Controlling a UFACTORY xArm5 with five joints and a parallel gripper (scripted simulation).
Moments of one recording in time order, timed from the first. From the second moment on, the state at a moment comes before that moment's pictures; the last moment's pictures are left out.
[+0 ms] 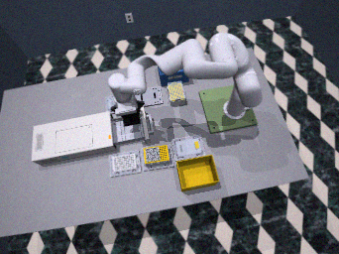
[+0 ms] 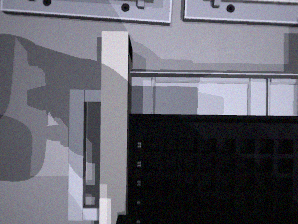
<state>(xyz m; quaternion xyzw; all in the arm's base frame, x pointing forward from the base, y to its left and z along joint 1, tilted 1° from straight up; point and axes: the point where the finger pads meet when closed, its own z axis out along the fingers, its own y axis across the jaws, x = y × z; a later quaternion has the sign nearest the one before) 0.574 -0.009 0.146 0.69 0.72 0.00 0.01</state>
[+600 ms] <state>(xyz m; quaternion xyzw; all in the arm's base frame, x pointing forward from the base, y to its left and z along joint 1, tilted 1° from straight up) 0.591 0.021 0.146 0.69 0.72 0.00 0.00</state>
